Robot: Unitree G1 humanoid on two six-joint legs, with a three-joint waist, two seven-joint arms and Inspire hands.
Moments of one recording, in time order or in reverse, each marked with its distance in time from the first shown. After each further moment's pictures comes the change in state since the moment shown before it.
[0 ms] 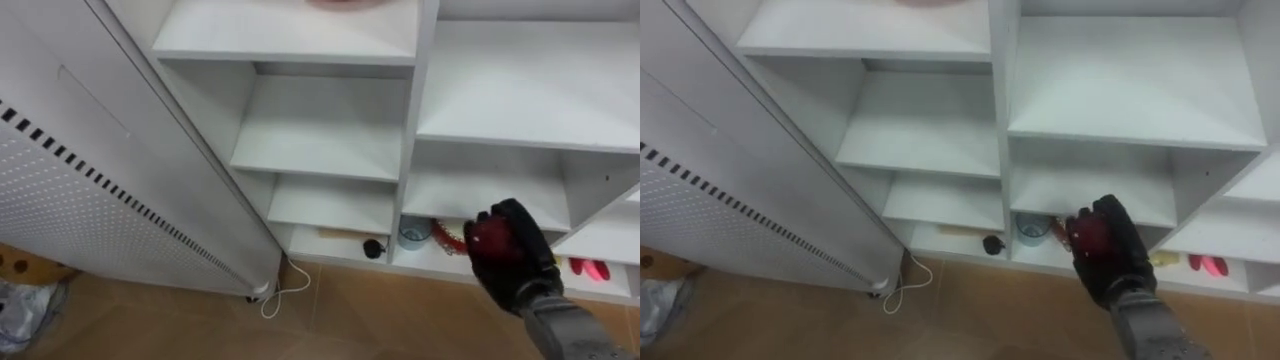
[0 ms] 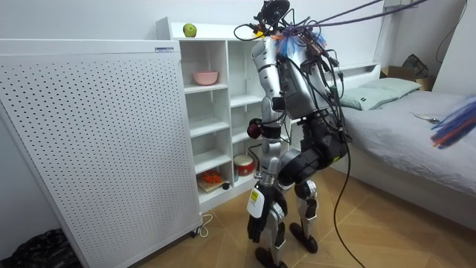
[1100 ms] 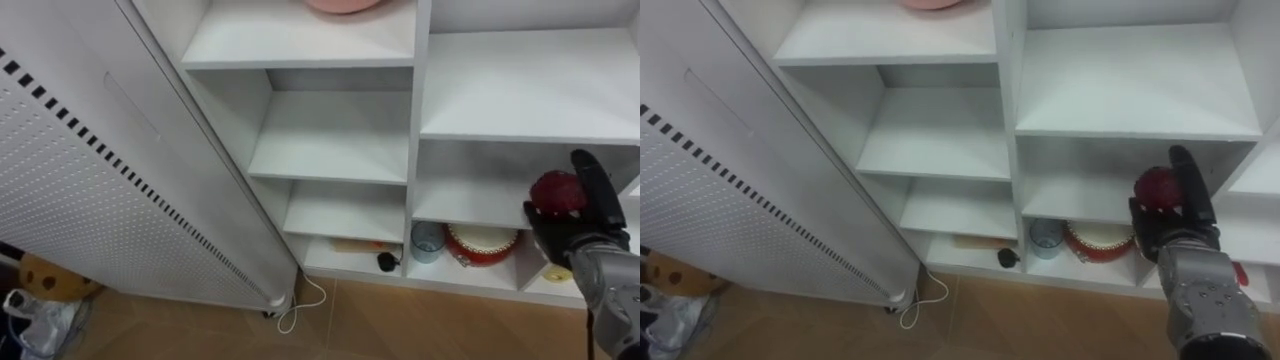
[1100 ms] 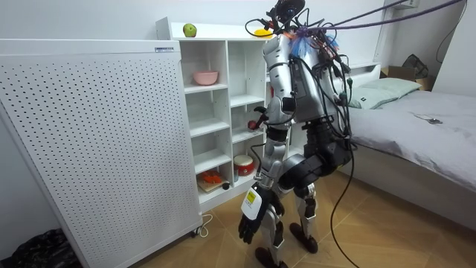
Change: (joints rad) left arm 0.044 0.023 0.000 -0.033 0.022 -0.037 0.011; right arm -0.127 -0.052 -0.095 -0.006 0.026 -0.152 -0.215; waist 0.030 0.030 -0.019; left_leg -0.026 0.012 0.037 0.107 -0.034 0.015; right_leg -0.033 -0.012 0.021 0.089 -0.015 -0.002
